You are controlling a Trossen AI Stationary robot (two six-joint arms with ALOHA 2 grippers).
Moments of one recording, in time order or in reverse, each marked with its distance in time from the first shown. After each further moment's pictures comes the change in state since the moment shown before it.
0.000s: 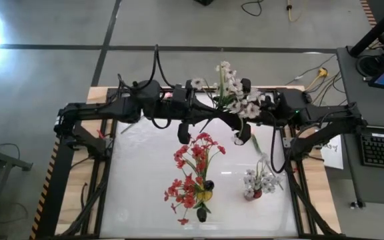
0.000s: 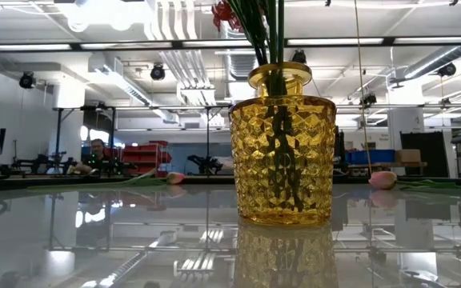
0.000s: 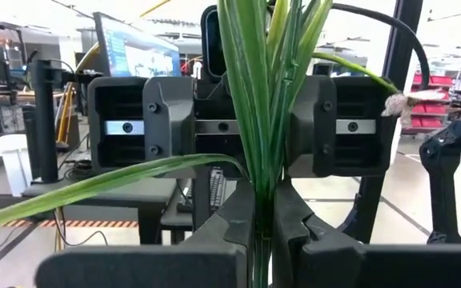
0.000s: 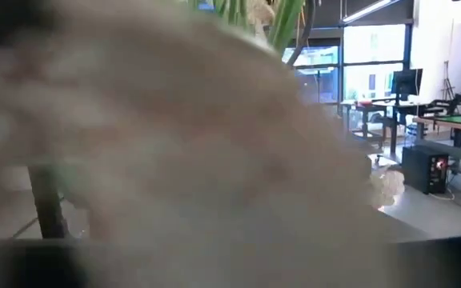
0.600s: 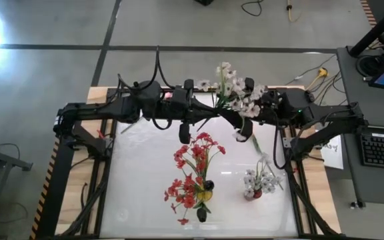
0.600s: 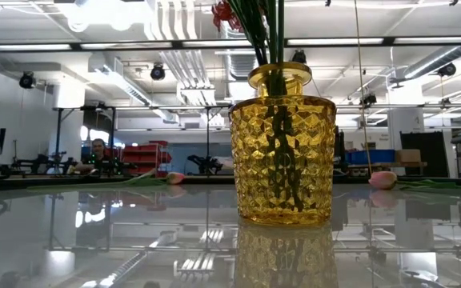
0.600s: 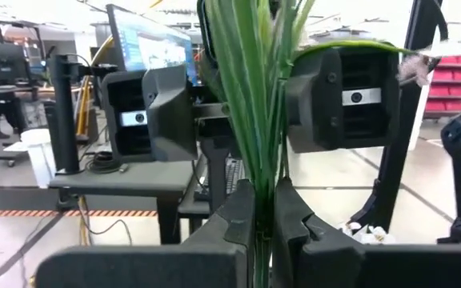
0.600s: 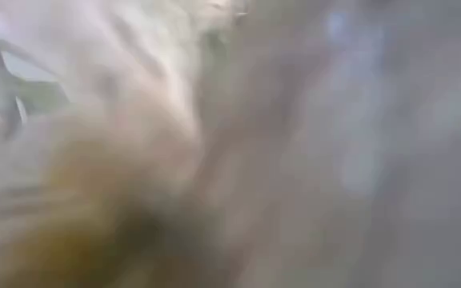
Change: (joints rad) left arm -0.003 -0.006 0.000 -0.050 -0.049 0.046; right arm 0.000 -0.021 0.000 -0.045 0.059 0.066
